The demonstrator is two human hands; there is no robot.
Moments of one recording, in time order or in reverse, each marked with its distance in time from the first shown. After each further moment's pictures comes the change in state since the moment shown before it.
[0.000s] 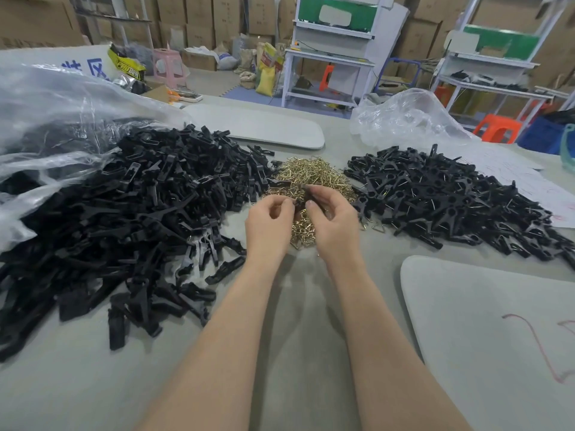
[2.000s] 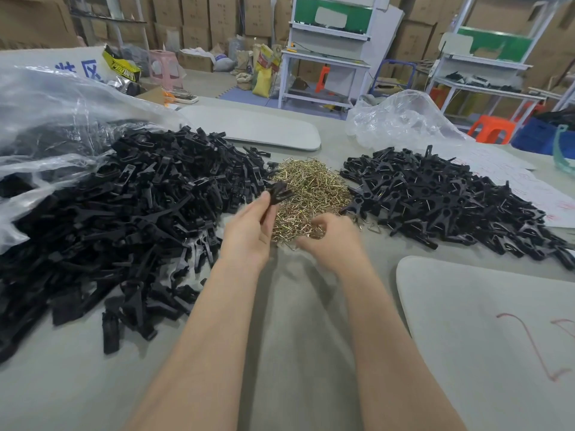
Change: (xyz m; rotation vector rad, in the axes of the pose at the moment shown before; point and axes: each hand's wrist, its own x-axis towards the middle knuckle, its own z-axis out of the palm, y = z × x) left_hand 0.005 0.014 -0.018 -0.928 0.034 -0.576; right_hand -0.001 -0.001 -0.019 -0.859 -0.202 0.291
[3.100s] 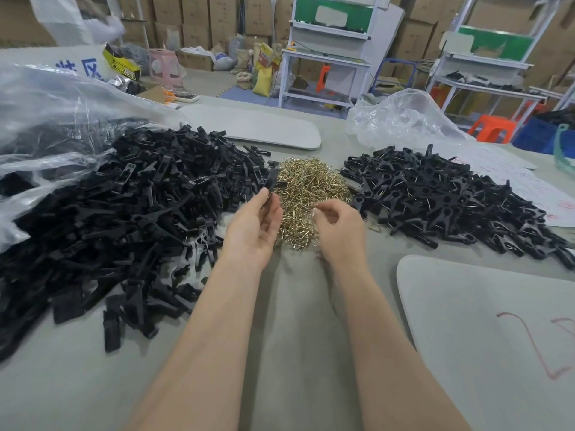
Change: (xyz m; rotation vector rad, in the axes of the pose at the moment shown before) left_hand -0.006 0.002 0.001 -0.038 -0.044 -0.057; right_hand 0.007 0.003 0.006 0.410 0.323 -0.196
